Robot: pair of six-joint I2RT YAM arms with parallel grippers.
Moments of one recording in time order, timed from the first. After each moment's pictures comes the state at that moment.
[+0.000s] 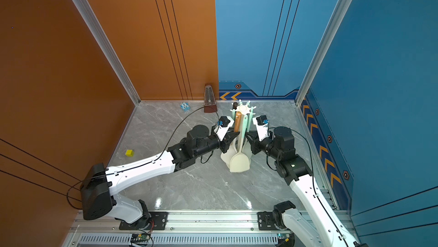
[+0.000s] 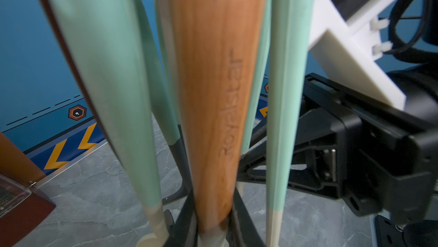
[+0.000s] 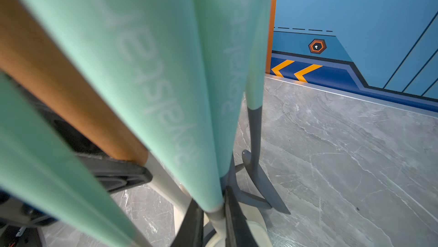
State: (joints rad) left arm -0.96 1.50 1.14 0.22 0.00 -0.02; right arm 0.29 0.86 0.83 -0.32 -0.36 0.05
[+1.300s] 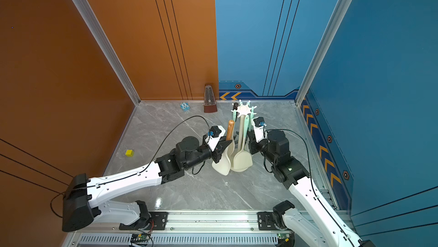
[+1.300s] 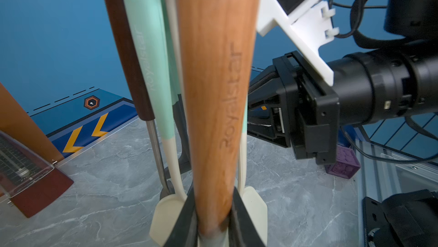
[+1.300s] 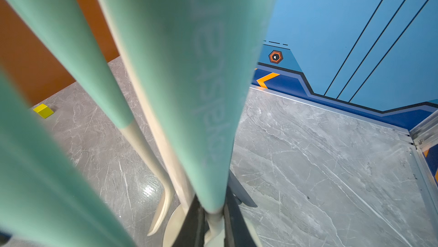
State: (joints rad) left arm -1.02 1.30 0.96 0.21 -0.11 -0.03; right arm 0.42 0.84 0.81 -0.29 -0.04 0.00
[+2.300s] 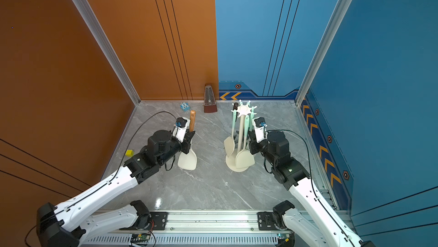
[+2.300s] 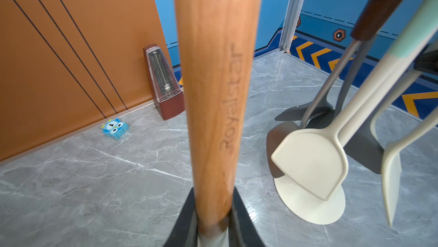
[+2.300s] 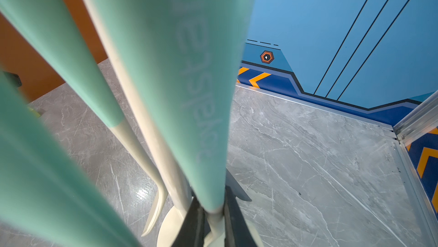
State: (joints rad) left arm -0.69 1.03 0.86 -0.15 -0.21 -0.03; right arm 0.43 0.83 0.80 -0.29 0.01 0.00
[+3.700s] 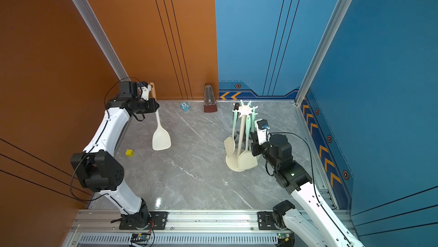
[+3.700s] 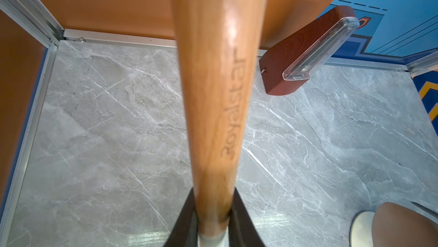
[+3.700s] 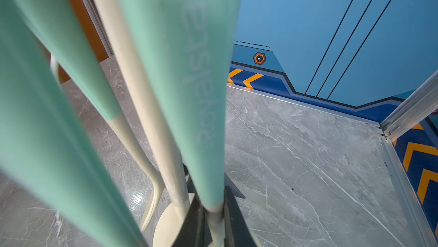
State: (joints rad) left arm 0.11 1.77 1.75 -0.78 0.29 -0.06; right arm 0.43 0.77 0.77 -0.30 0.05 0.01
